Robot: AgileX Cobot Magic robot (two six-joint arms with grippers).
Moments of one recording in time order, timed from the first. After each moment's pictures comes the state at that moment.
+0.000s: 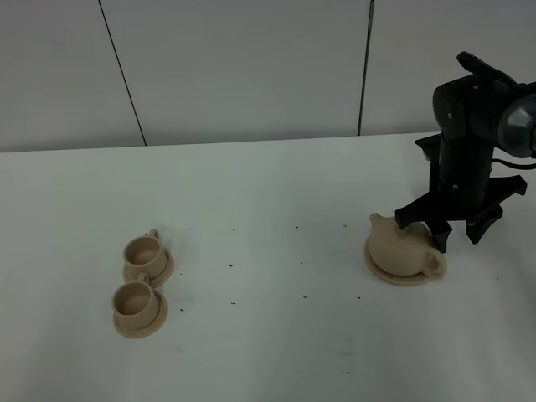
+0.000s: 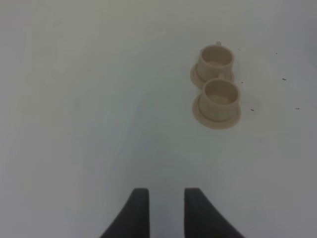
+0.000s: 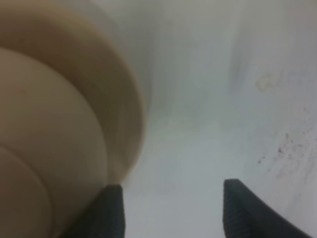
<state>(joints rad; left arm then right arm) 0.06 -0.01 -0.51 0.03 1.04 -0.01 0.27 2.27 -1.83 -0.09 1.22 0.02</state>
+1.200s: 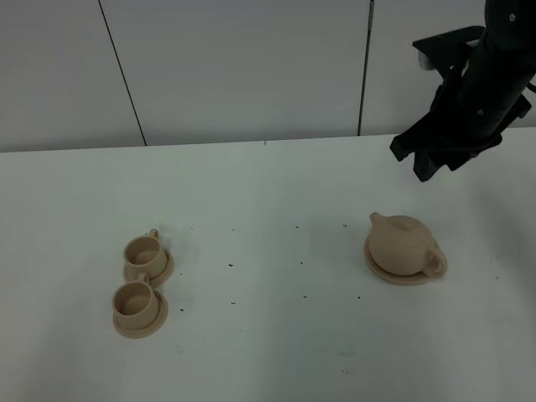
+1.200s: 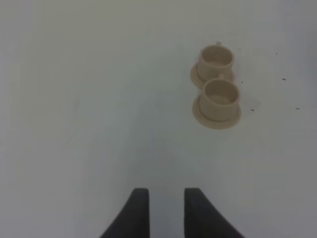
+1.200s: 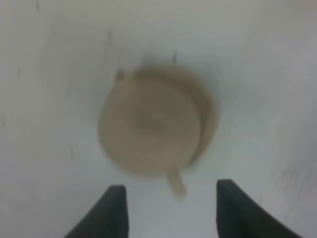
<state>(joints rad) 0.06 -0.01 -0.51 0.03 1.04 -0.01 0.28 1.97 -1.82 0.11 1.21 -0.24</state>
